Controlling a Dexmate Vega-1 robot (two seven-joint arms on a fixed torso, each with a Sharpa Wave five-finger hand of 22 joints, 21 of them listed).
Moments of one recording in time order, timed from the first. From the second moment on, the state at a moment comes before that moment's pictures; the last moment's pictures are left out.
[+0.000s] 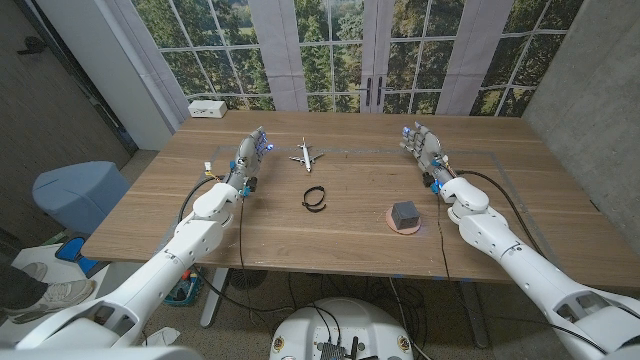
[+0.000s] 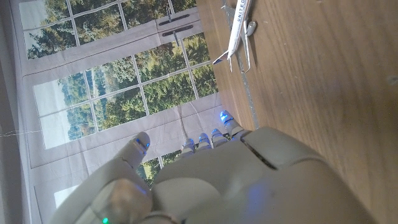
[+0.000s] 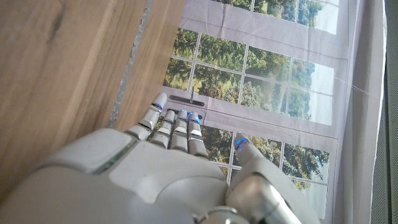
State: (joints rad) left arm 0.86 0.53 0.37 -1.34 -0.64 -0.27 0.00; left_hand 0.08 0.09 0.64 0.16 0.23 -0.16 0.01 0.17 0.21 -0.17 -0.01 0.20 0.23 -0.17 -0.02 0.20 0.18 -0.17 -0.02 0.58 0.22; right arm -0.77 -0.47 -0.40 -1.21 0.64 0.31 0.08; right_hand 0.16 0.13 0.51 0.09 0.19 0.24 0.06 0.19 0.18 0.19 0.03 0.20 0.24 0.02 -0.03 0.29 0.42 0.04 -0.04 0.81 0.16
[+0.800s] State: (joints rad) left arm 0.87 0.55 0.38 -1.38 -0.62 -0.25 0.00; left_hand 0.07 0.10 0.64 0.14 0.24 -0.13 0.00 0.18 0.18 -0.17 -0.02 0.20 0.19 -0.17 -0.02 0.20 0.18 -0.17 -0.01 0.58 0.18; right arm -0.76 -0.44 -0.45 -1.16 0.50 0.36 -0.04; right_hand 0.27 0.14 0.54 -0.05 0.19 0.27 0.10 0.19 0.18 0.23 0.07 0.21 0.21 0.07 0.00 0.28 0.37 0.10 -0.02 0.77 0.16
